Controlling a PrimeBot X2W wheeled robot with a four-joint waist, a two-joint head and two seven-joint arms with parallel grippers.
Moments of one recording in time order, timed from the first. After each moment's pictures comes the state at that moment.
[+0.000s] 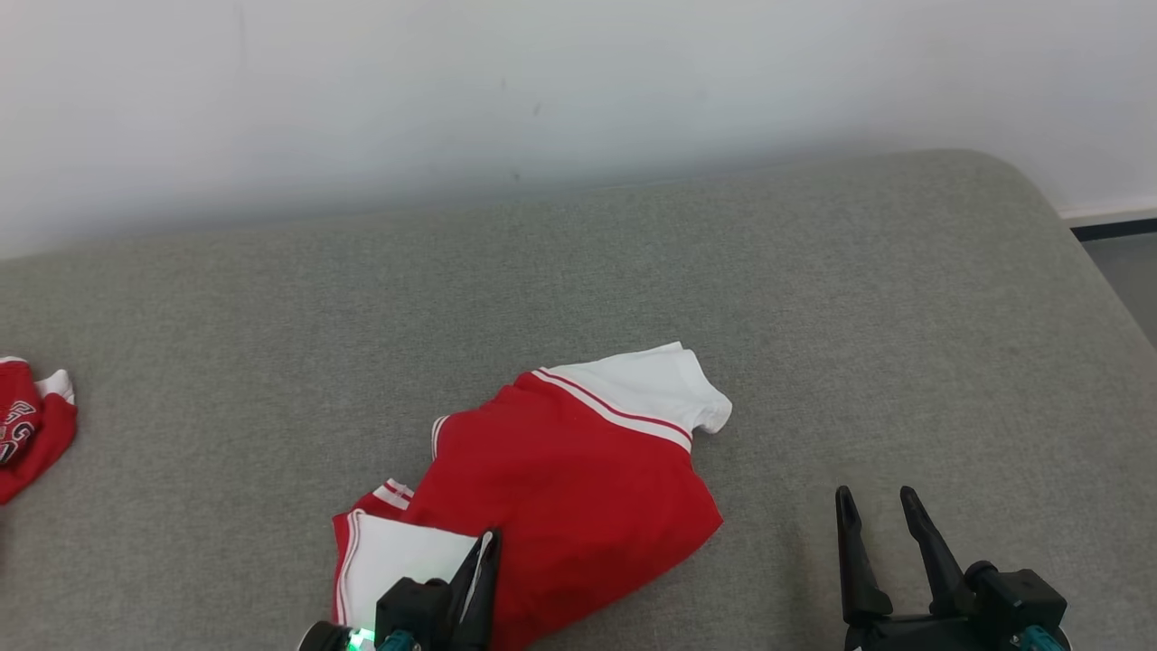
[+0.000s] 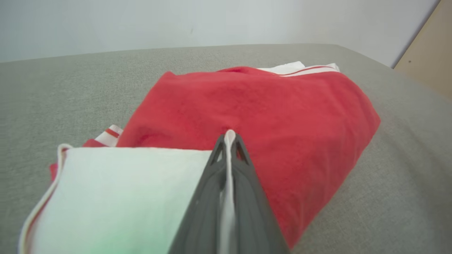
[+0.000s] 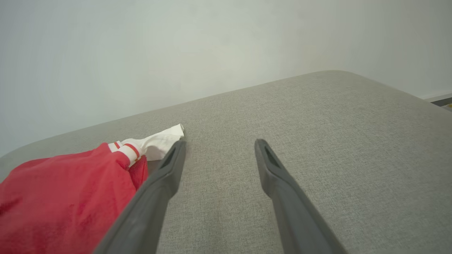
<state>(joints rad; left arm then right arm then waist) -0.19 0.05 -0.41 0.52 -0.25 0.00 -0.26 0.00 -0.05 -0.02 0.23 0.21 0.13 -0.26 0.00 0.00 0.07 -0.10</state>
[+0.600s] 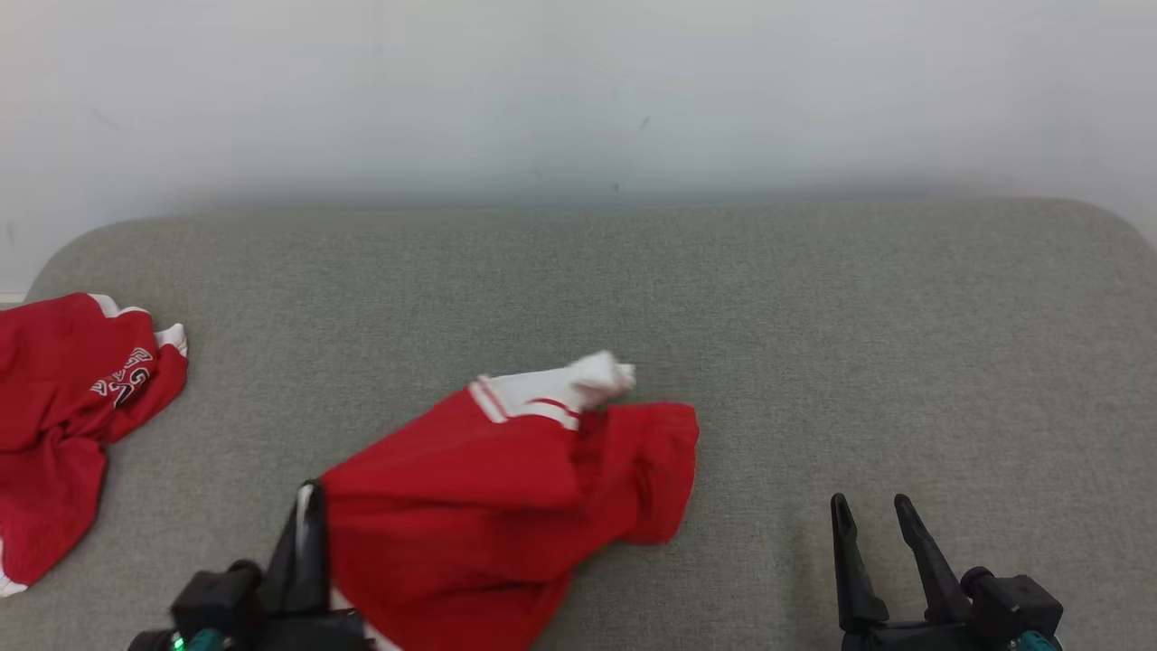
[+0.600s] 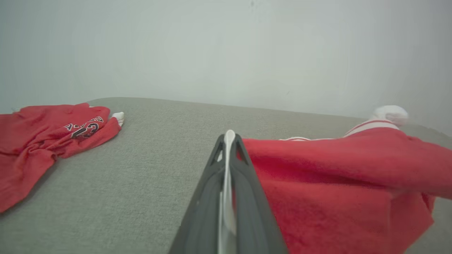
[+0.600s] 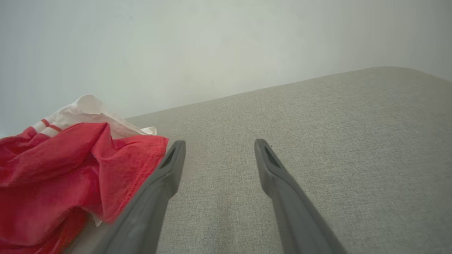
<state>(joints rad) -0.13 0.14 -0.19 0.26 -0.33 0.03 -0.26 0.01 -0.05 -0.02 0.24 0.23 0.13 -0.26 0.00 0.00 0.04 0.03</state>
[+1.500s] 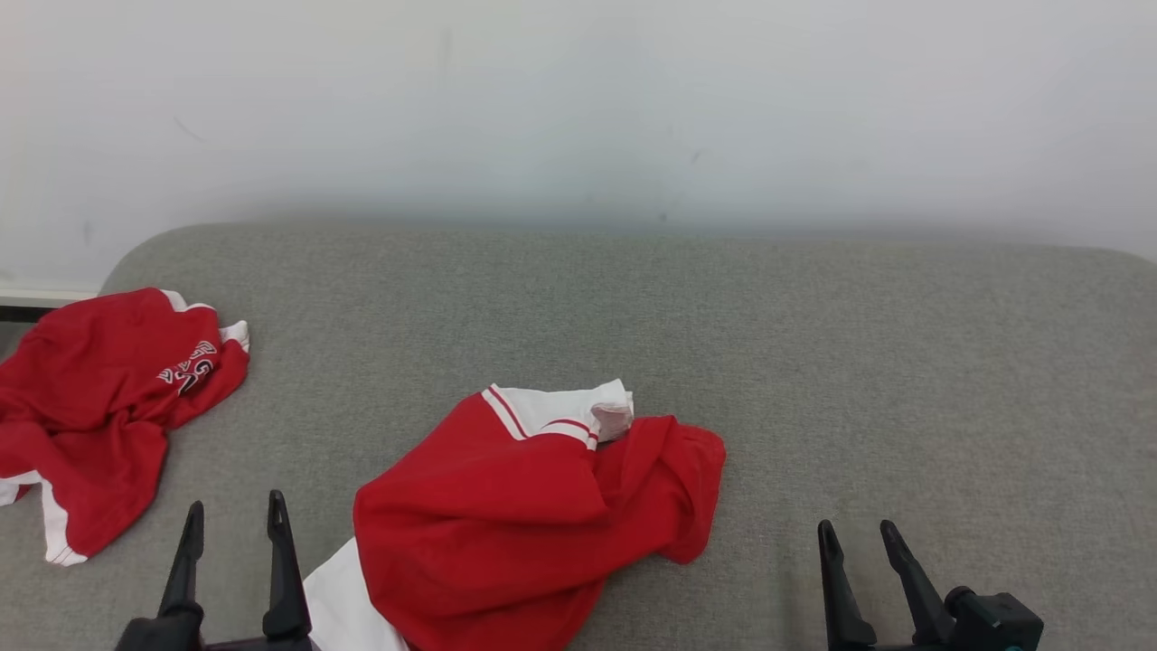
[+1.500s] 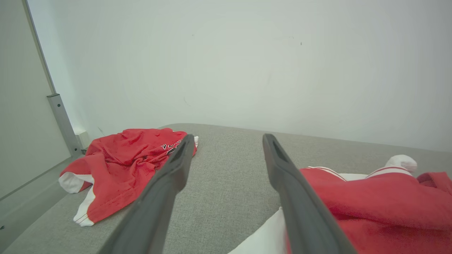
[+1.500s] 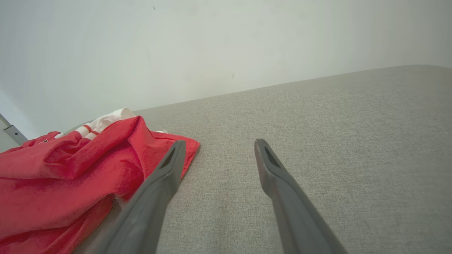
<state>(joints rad) 0.00 0.08 0.03 0.12 -0.17 0.01 -0.26 0.02 -0.05 0.01 0.28 0.24 0.13 -0.26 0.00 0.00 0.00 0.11</state>
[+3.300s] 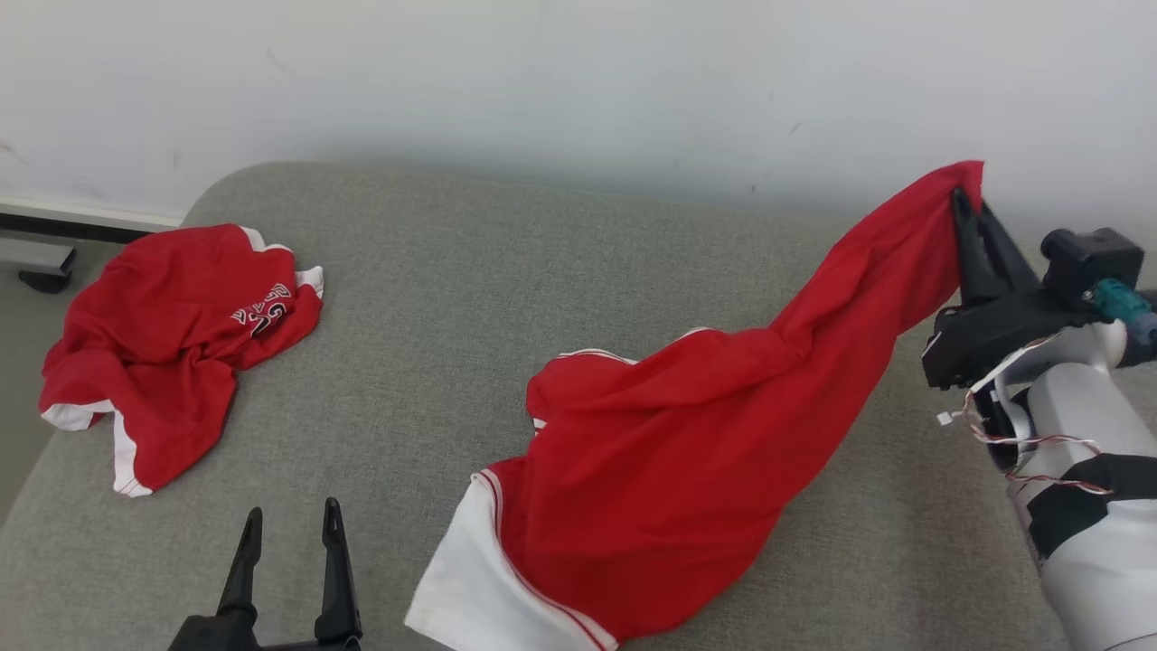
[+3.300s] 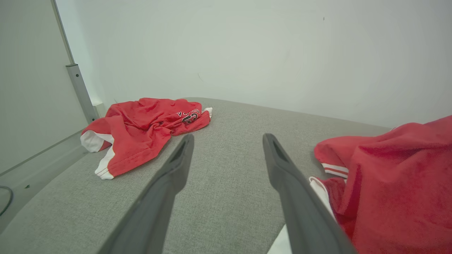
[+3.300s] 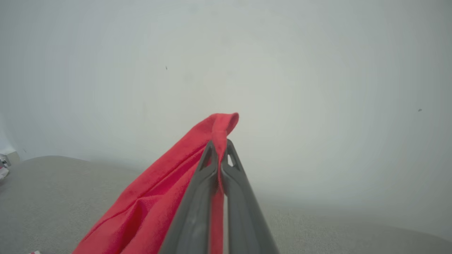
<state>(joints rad) 0.00 0.05 -0.04 0.14 -0.18 0.03 -0.26 -0.71 -0.31 0.09 0.79 0.20 0.13 -0.26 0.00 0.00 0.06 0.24</state>
